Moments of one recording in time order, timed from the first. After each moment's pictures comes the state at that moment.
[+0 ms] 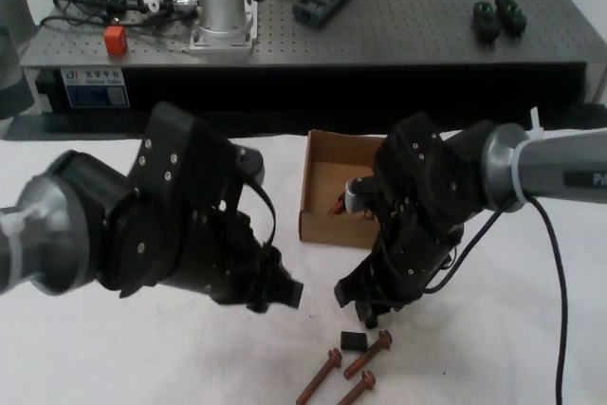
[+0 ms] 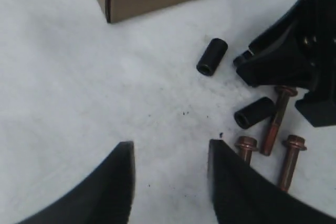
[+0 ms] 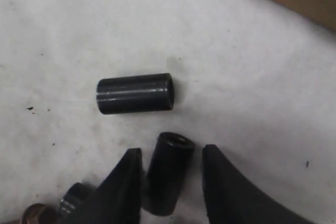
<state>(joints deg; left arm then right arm) -31.5 84.7 -47.7 19.4 12.2 -5.4 19.4 105.4 -60.9 34.6 -5.7 4.0</state>
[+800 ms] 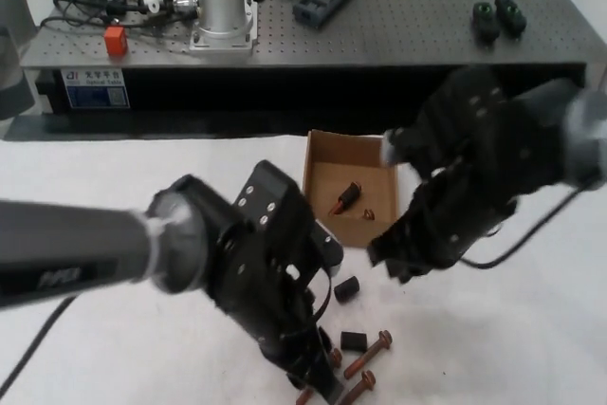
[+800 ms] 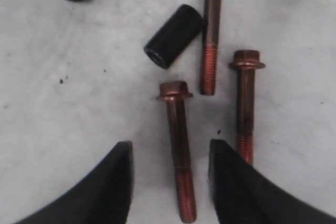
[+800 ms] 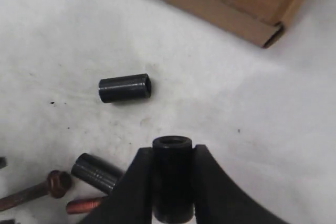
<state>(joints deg) -40.6 99.9 -57.0 28.5 15.1 10.0 15.9 92.2 -57.1 36.5 -5.7 3.2</state>
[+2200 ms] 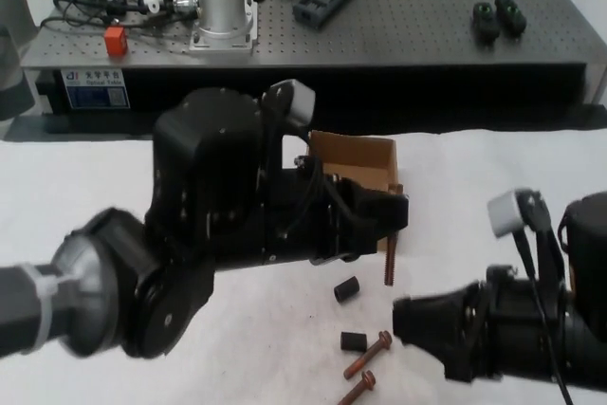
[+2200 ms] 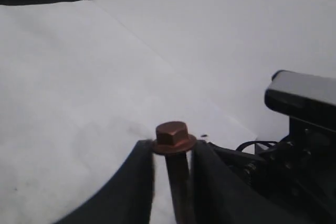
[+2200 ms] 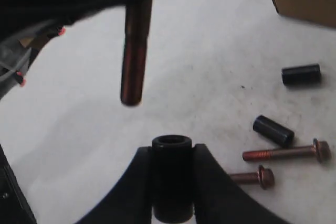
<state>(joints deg) -39.5 85.4 -42.4 -27.0 36.6 -28.3 18.0 54.5 -21.3 0.0 -27.5 15.5</state>
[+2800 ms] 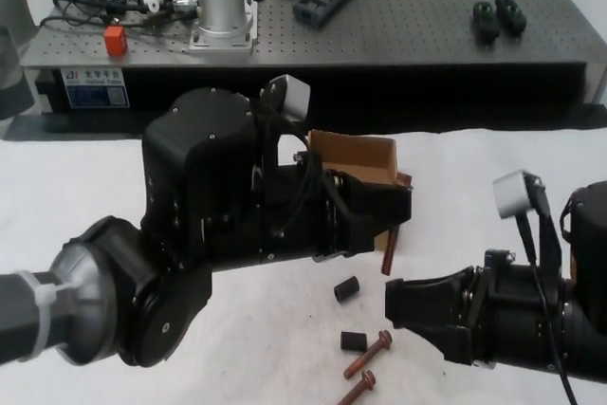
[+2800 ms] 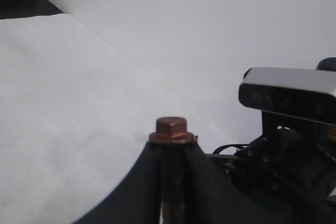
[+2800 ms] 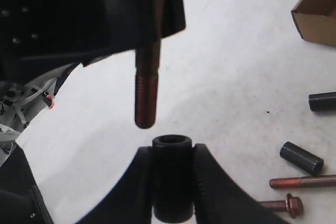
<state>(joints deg) -39.5 85.4 -42.4 -29.9 38.1 -29.4 18.0 54.5 -21.2 -0.5 -29.7 18.0</state>
